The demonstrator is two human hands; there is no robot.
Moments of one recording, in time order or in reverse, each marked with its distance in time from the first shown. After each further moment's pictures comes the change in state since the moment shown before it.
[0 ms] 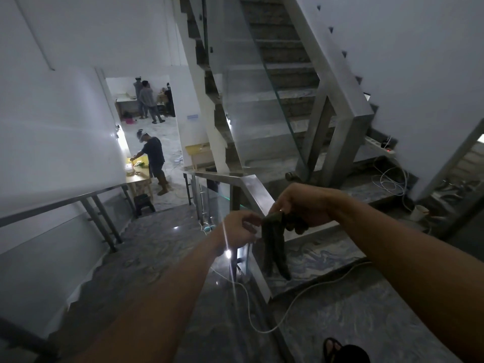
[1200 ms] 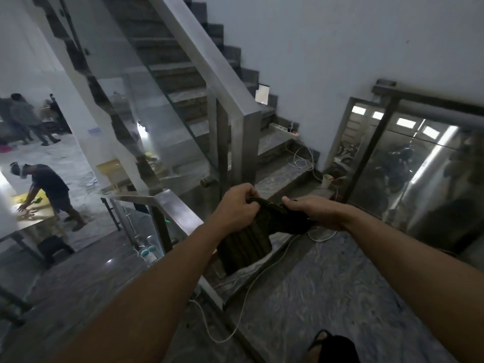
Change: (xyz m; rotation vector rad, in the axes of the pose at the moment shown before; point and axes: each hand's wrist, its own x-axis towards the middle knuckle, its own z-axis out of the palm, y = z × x) left_hand 0.095 0.116 0.107 0.138 -0.074 0.366; right_hand -0.102 0.154 -0.079 0.197 0.618 0.039
